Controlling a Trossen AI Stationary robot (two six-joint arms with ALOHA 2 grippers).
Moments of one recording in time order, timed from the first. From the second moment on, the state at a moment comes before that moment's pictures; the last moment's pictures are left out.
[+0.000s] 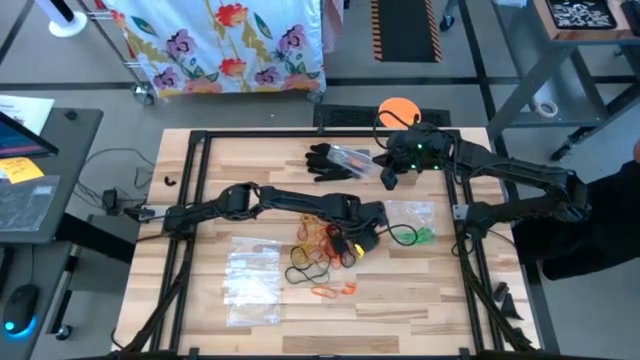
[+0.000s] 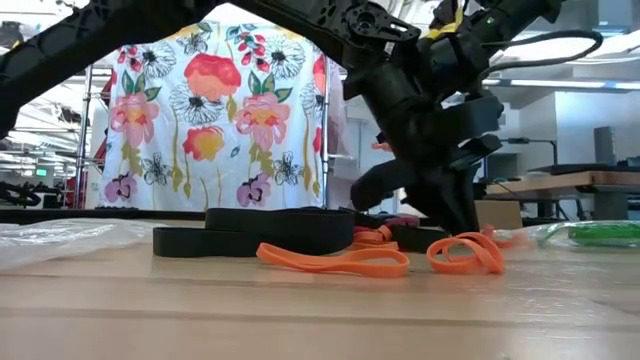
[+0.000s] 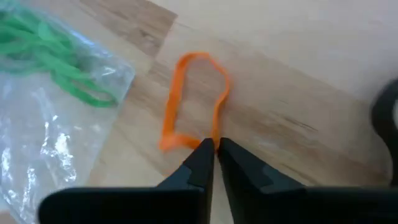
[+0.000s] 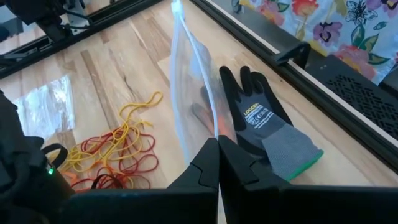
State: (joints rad) left arm 0.00 2.51 2.15 -0.67 0.13 1.06; right arm -0.42 1.11 0.93 -0.43 0.00 0.18
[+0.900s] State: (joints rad) left arm -0.01 2.44 2.17 -0.61 0.04 0.83; right arm -0.42 1.11 0.93 -0.43 0.00 0.18
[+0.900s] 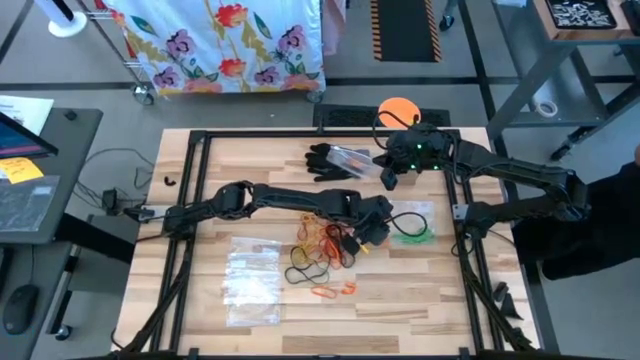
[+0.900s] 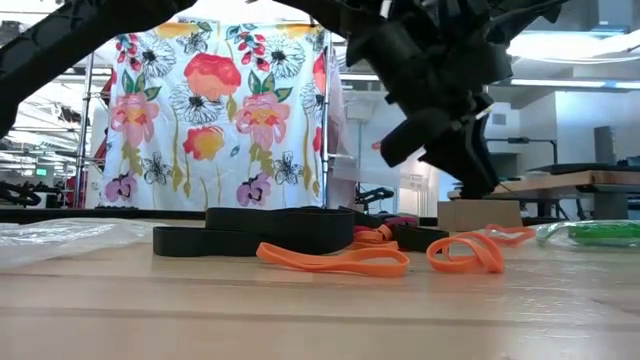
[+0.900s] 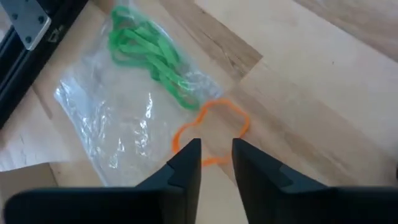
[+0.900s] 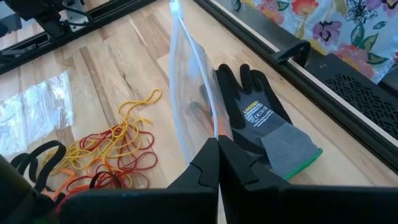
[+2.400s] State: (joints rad) left arm 0.05 2.43 2.20 -0.91 0.21 0.71; right arm -0.39 1.09 0.93 -0.43 -0.05 0.19
